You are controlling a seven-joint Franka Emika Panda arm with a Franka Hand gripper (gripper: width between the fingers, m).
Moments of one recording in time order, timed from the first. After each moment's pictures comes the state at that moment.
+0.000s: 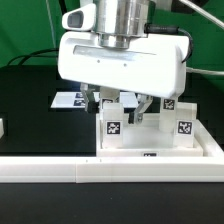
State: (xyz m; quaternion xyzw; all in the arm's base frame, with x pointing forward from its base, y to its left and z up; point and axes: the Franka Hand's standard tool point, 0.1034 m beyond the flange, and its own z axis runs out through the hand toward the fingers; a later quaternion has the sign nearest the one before) arm 0.606 -0.002 0.074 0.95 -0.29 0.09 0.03
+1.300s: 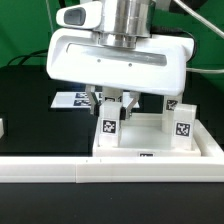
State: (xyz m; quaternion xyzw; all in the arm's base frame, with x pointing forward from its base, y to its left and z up) arm 0.608 -0.005 0.075 0.98 -0.15 0.09 0.05
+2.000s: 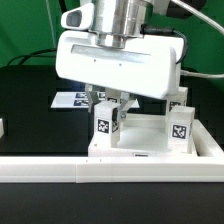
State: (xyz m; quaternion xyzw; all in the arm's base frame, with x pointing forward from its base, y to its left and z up) arm 0.602 -0.011 0.074 0.93 -0.36 0.11 0.04
